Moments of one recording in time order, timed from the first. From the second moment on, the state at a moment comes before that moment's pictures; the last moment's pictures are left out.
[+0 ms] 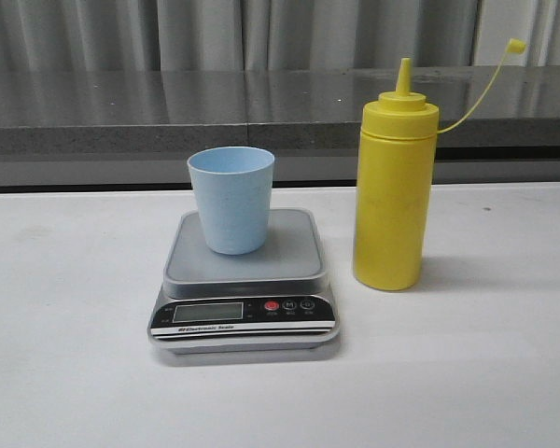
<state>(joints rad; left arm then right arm) -0.25 0.33 -0.33 -0.19 0.17 0.09 0.06 -0.01 0.03 -0.03 0.08 0.10</state>
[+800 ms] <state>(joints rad) -0.07 0.17 -0.22 -0.06 0.17 0.09 0.06 -0.01 0.03 -0.03 0.08 0.10</state>
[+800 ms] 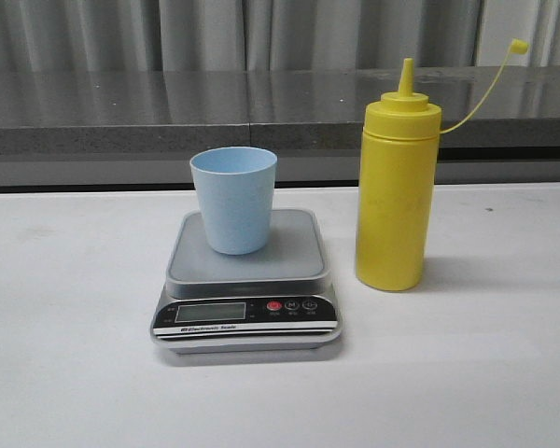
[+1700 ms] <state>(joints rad) 0.04 0.00 0.00 0.04 0.16 -0.01 0.06 -0.01 0.03 -0.03 0.08 0.10</state>
